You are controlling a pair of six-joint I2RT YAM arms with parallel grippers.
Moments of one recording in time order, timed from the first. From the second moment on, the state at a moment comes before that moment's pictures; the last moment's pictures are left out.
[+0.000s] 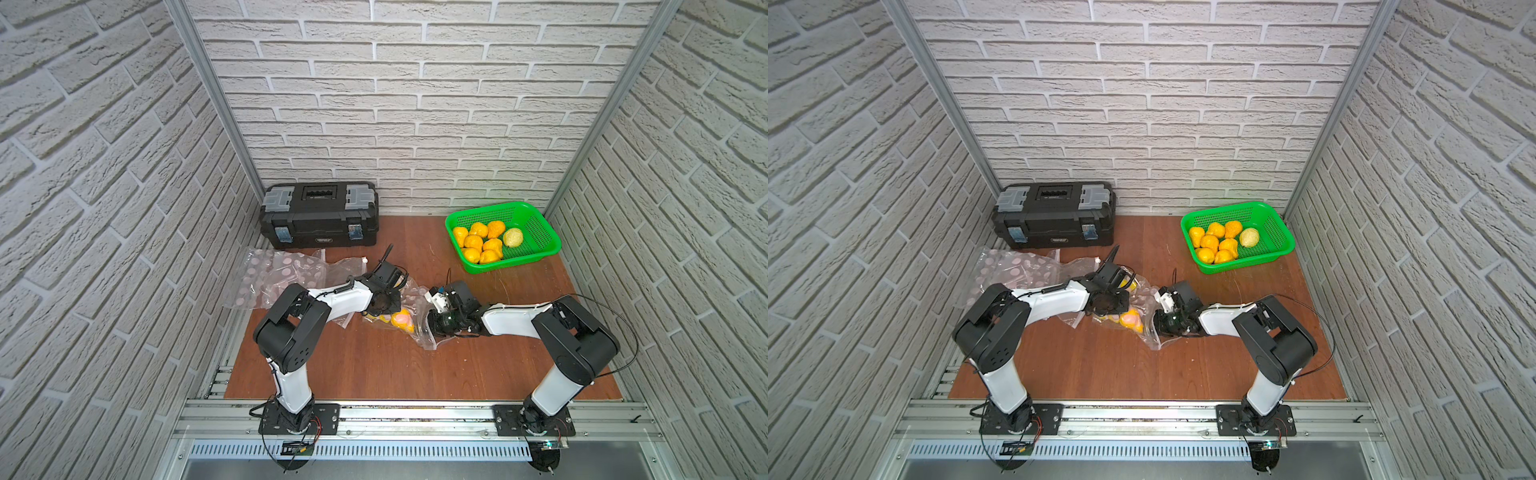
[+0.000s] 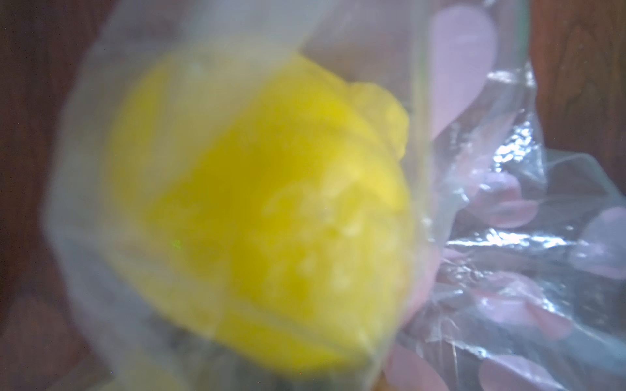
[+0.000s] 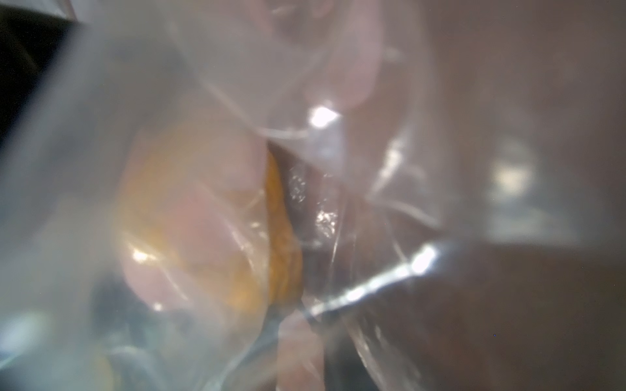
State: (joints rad) left arm -0.66 1.79 1.02 -0.35 0.03 -0.62; right arm 0.54 1.69 0.69 0.06 -0.53 0.72
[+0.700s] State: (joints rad) left arm -0.68 1.79 1.01 -0.32 0.03 -0.62; right arm 0.54 1.75 0.75 0.27 -0.59 0.78
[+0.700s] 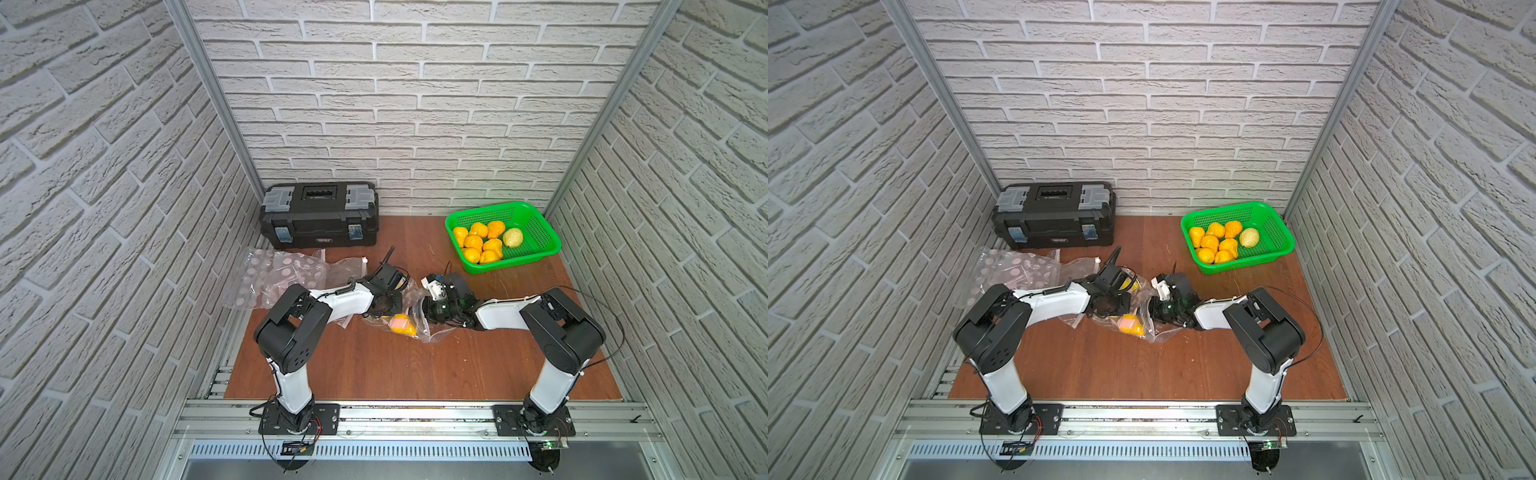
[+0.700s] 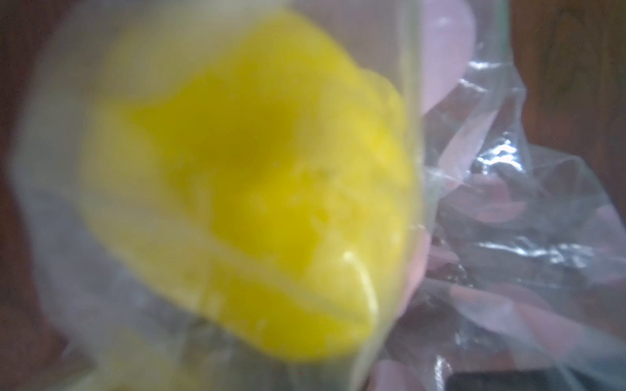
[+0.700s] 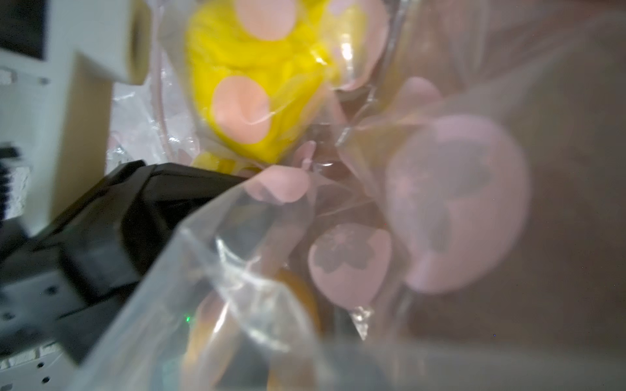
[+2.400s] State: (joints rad) left arm -0.65 1.52 0.94 -0.54 0.01 -0.65; right arm 0.73 1.62 0.84 -0.22 -0.21 0.32
